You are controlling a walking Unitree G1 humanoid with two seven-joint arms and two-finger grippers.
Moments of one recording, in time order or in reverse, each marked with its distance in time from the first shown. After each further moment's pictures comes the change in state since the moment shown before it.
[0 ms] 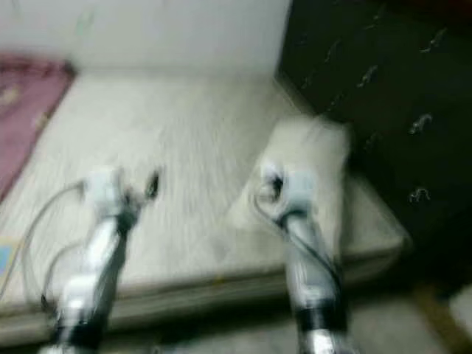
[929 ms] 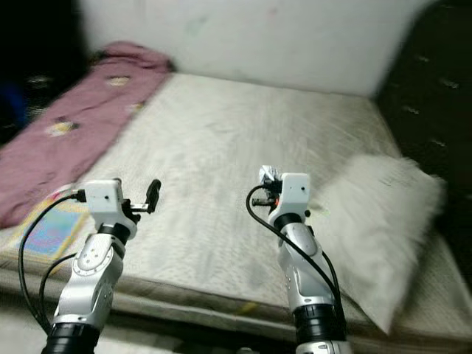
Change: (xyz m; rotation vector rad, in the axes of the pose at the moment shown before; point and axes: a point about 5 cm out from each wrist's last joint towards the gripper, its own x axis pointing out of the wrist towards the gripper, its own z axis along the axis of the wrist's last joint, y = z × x) left arm -0.002 -0.005 0.012 0.076 -0.073 -0.056; right arm -0.001 0.001 0.000 0.011 0.008 0.001
